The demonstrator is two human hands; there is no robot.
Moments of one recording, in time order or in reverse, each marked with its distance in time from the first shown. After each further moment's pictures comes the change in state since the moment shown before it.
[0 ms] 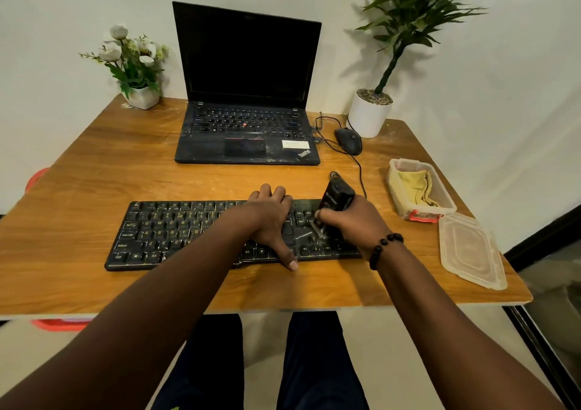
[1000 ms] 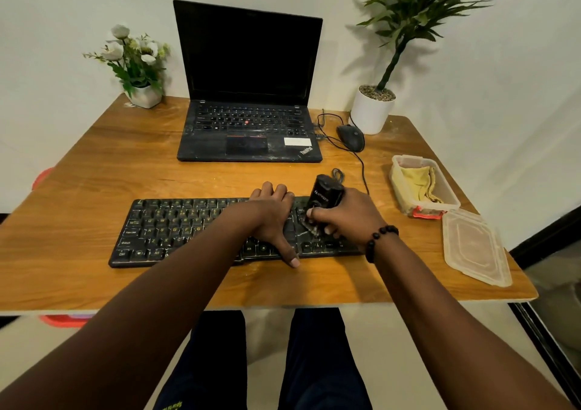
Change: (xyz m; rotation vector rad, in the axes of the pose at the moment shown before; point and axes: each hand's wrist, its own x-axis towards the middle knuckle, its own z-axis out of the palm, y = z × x) left_hand -0.004 0.004 -0.003 0.002 -0.014 -0.015; right_hand 0.001 -0.009 0.006 -0.248 -0.008 -0.091
